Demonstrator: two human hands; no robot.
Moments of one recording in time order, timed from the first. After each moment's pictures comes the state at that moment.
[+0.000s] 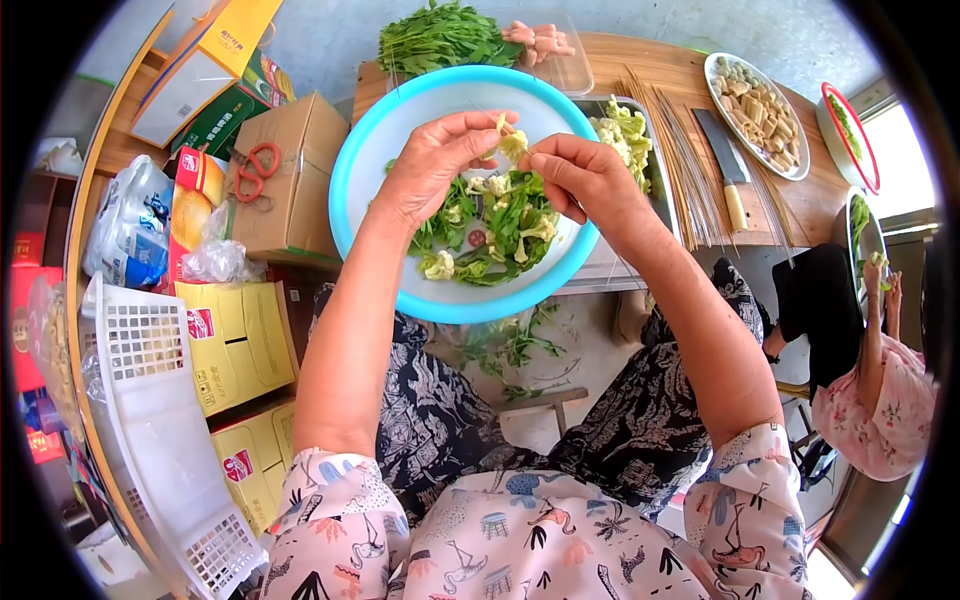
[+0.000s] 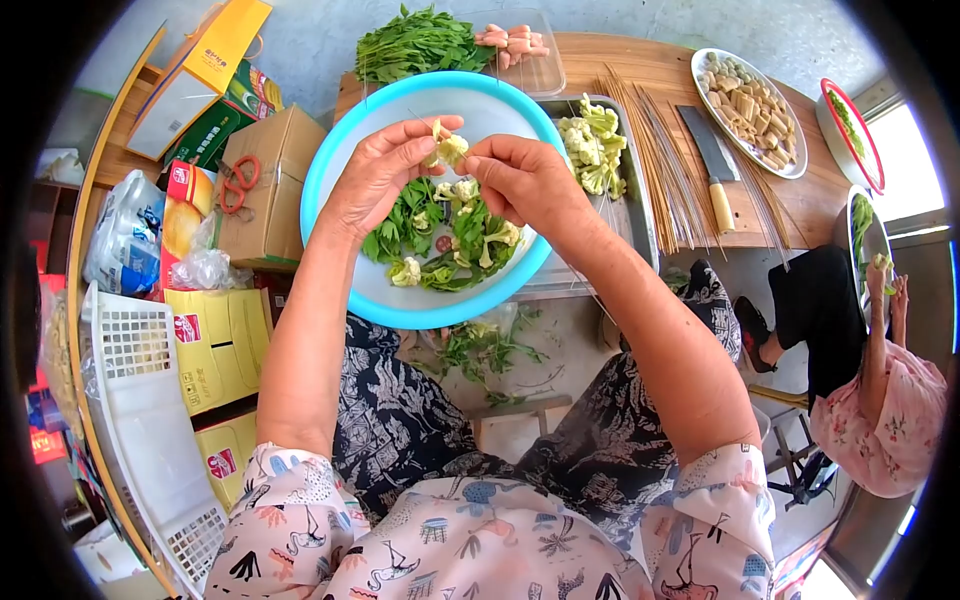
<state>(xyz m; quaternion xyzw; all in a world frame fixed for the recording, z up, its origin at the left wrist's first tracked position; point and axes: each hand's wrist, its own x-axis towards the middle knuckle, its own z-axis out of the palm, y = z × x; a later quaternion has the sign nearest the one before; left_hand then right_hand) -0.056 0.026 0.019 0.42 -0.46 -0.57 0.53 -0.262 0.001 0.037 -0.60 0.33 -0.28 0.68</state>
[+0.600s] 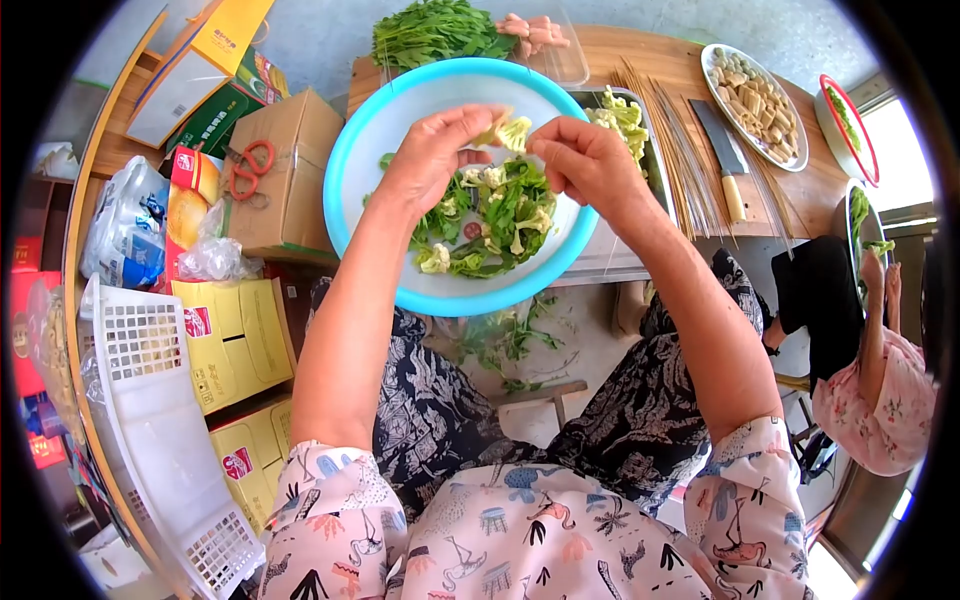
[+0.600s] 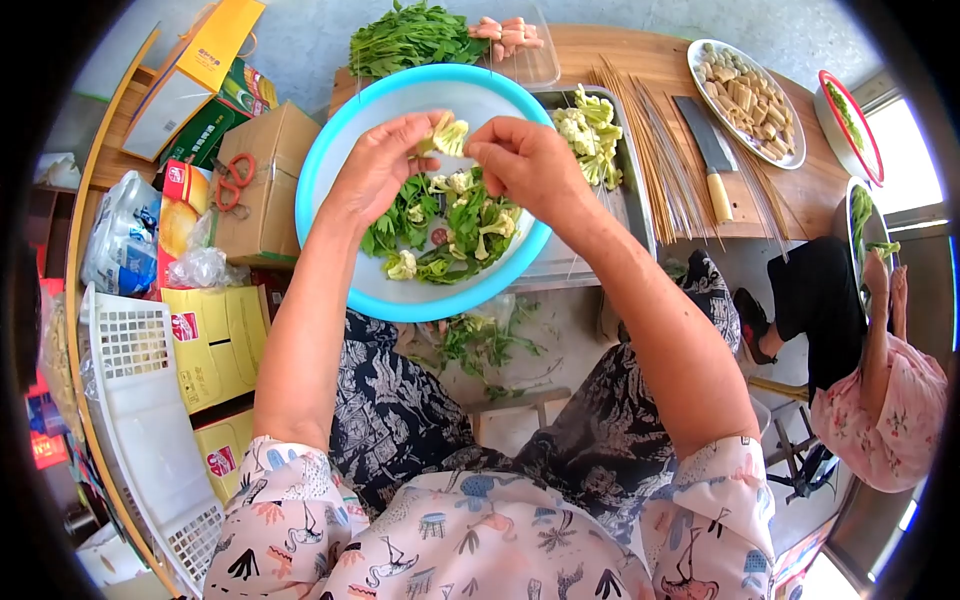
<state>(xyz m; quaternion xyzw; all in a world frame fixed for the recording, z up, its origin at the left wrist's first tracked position) -0.063 0.022 0.014 0.45 -0.39 -0.59 0.54 -0.266 -0.009 0.029 -0.66 0.36 -0.29 0.60</state>
